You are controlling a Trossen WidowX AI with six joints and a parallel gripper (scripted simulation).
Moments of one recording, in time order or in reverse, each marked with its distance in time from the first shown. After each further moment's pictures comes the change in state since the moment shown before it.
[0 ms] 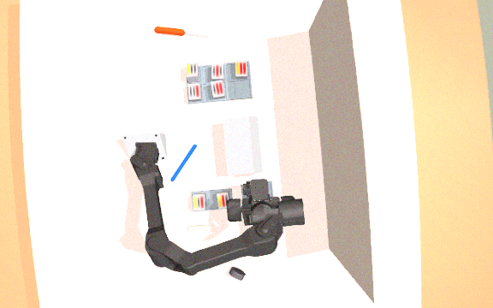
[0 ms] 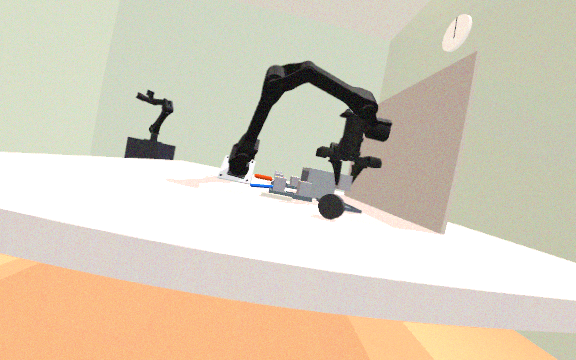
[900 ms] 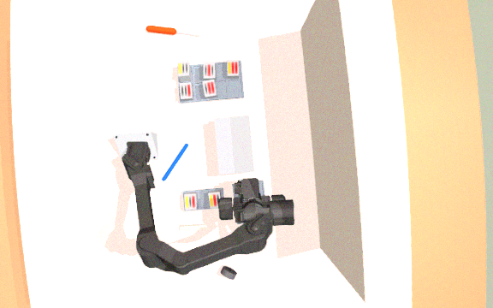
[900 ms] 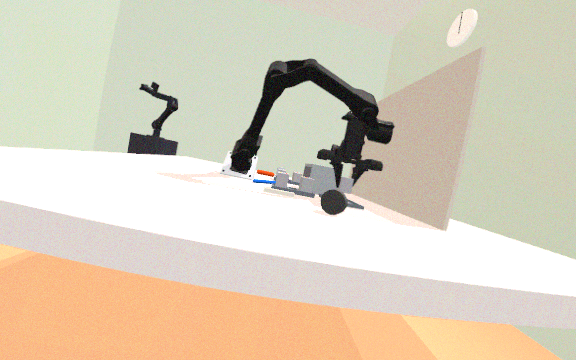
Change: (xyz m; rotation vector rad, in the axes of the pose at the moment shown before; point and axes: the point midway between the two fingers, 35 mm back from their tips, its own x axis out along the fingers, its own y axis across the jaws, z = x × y) arm 0.020 0.001 -0.001 0.001 0.000 0.001
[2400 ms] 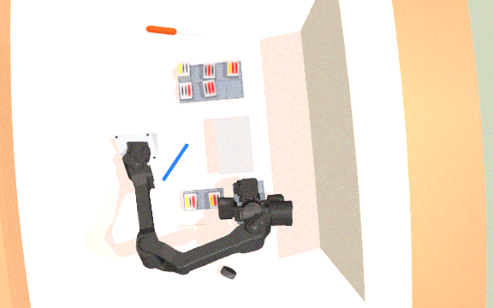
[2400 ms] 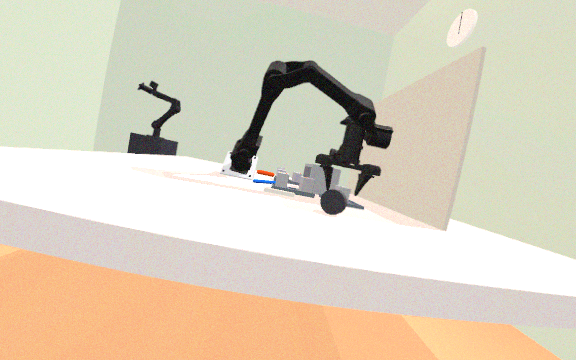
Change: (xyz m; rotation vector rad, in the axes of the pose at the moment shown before) arm 0.014 0.003 -0.001 -0.004 0.001 0.005
